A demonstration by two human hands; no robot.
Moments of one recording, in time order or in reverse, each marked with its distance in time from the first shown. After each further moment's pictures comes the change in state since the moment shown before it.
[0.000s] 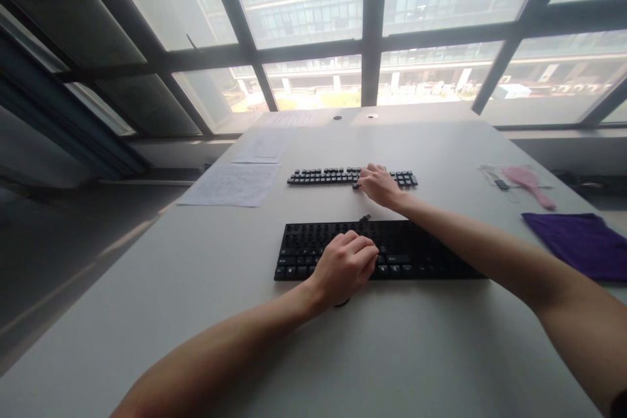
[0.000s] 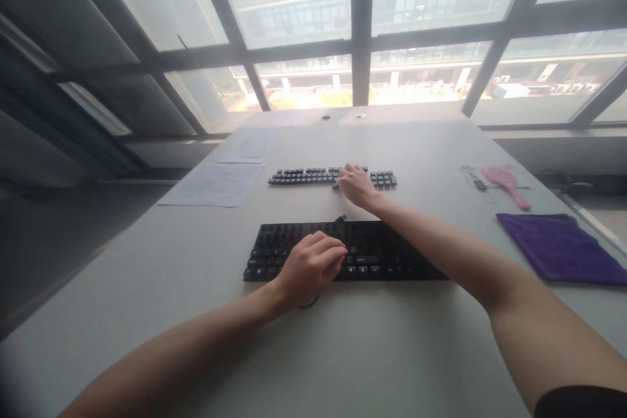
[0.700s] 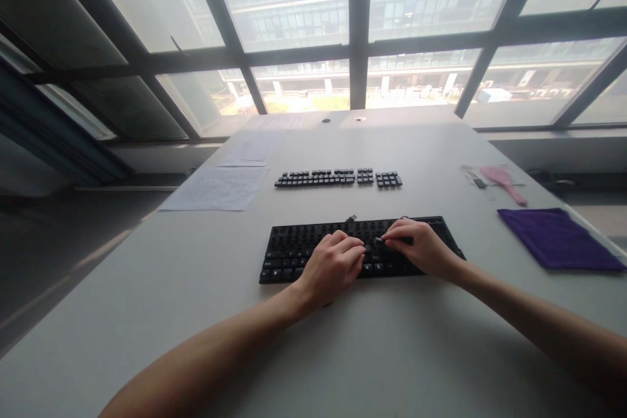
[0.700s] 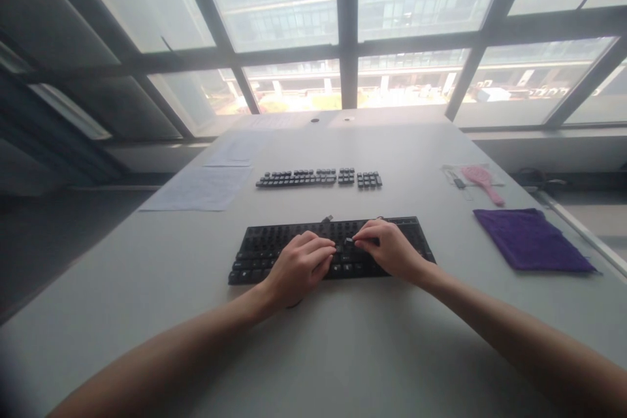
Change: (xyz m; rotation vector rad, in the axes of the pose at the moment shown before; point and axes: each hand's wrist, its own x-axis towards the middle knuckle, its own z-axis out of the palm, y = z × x) left_hand 0.005 0.003 0.004 0.011 -0.018 -0.006; right_hand -0.172 -0.045 -0.062 0.859 0.136 0.283
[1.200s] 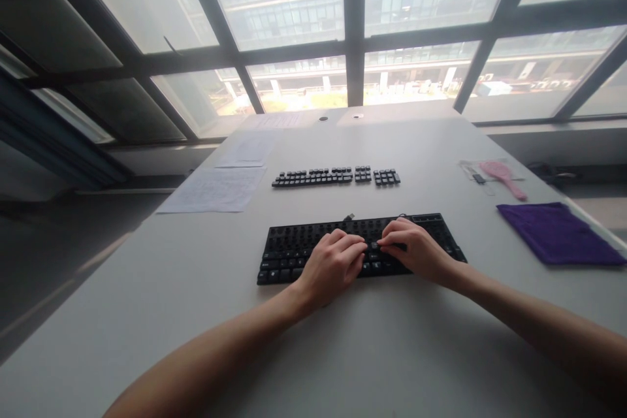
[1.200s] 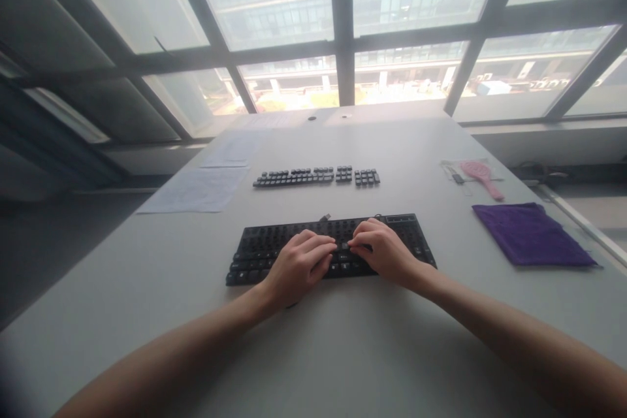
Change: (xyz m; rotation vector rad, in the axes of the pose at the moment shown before) left_hand 0.005 0.006 -0.001 -0.016 -0.009 -0.034; right_hand -0.002 0.001 0.006 -0.131 -0.025 -0.161
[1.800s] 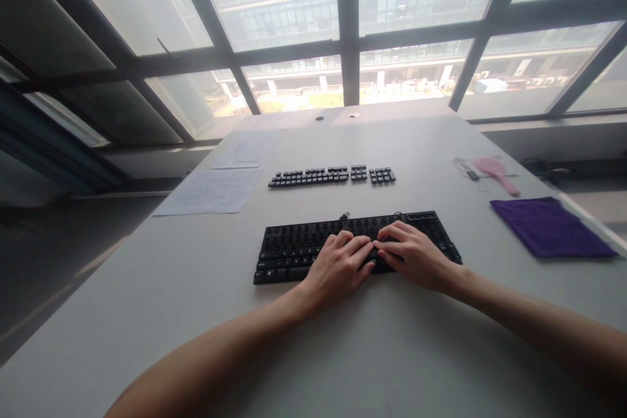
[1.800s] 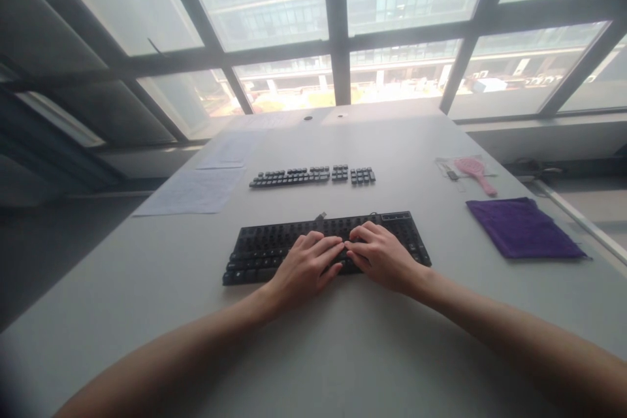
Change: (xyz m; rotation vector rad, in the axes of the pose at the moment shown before) left_hand 0.005 0.014 0.008 0.152 -0.132 0.055; right_hand -0.016 -0.010 -0.002 -0.240 -0.047 -0.123
